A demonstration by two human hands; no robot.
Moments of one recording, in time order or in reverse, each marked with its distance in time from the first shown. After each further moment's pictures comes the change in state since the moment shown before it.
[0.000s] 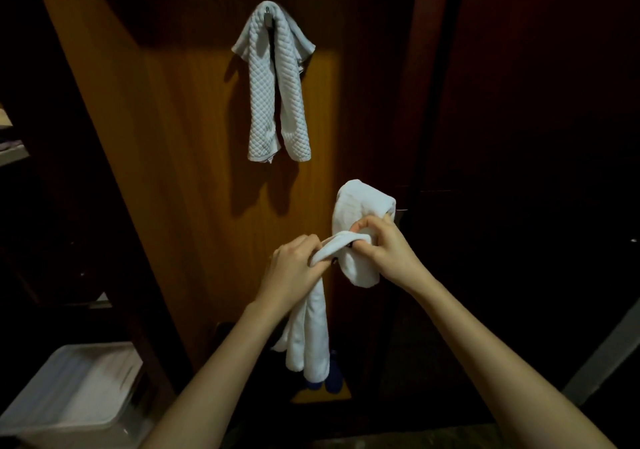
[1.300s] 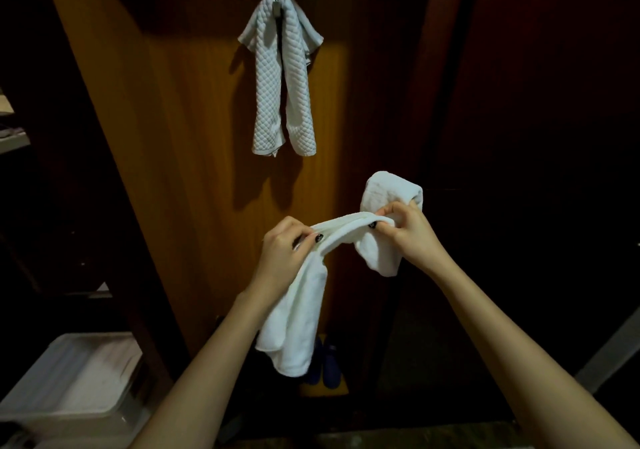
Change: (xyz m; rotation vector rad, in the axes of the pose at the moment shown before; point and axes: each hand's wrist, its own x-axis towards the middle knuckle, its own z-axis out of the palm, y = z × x) left_hand 0.011 -0.013 -0.012 -0.230 0.191 -0.005; right_hand 0.020 0.011 -0.021 -0.080 0.098 0.143
